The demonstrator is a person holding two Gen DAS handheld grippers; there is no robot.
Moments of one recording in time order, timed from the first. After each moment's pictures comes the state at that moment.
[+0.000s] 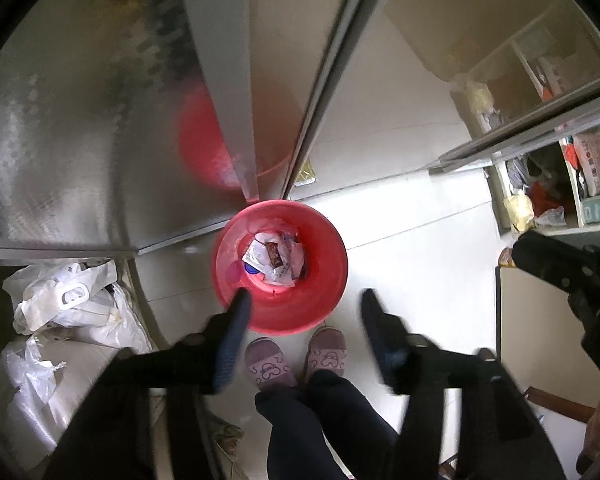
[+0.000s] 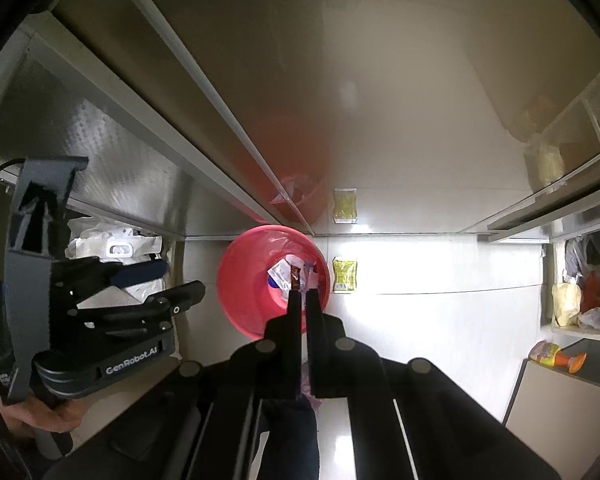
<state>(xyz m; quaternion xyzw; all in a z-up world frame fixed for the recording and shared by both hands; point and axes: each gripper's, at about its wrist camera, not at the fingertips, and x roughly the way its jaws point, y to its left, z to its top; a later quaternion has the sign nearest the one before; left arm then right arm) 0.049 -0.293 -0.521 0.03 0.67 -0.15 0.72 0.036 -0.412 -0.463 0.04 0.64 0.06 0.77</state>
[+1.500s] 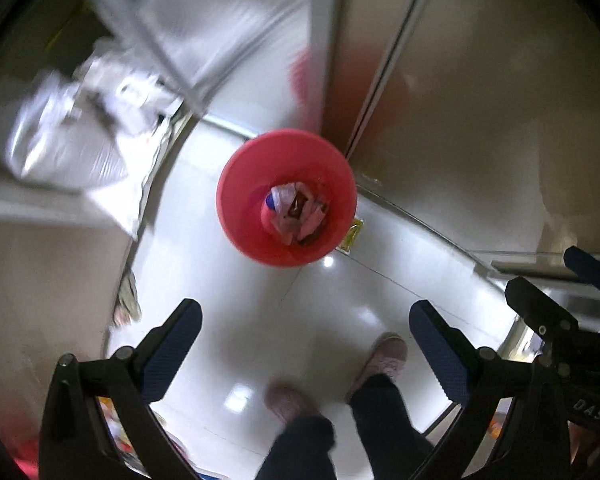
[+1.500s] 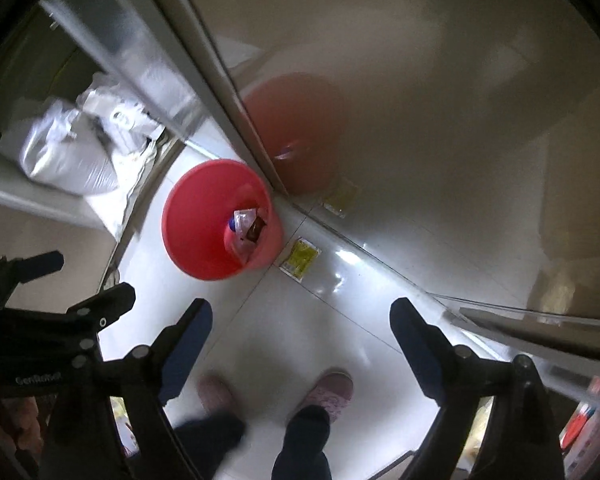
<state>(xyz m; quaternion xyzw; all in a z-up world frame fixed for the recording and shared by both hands) -0.040 -0.371 -0.545 -0.19 0.66 0.19 0.70 0.054 -0.477 -0.517 -0.18 0.63 0.26 0.71</state>
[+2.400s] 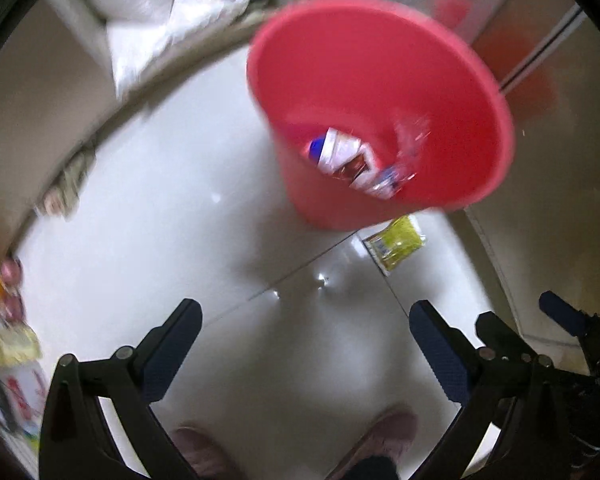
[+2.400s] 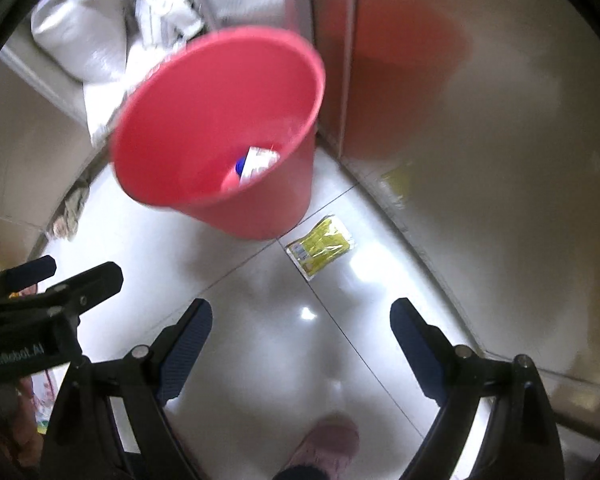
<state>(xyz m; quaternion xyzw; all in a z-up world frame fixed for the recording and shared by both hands) -0.125 -0.397 -0.817 -0.35 0.56 0.35 0.67 0.023 -0.464 -0.763 -0.27 0.57 0.38 0.67</state>
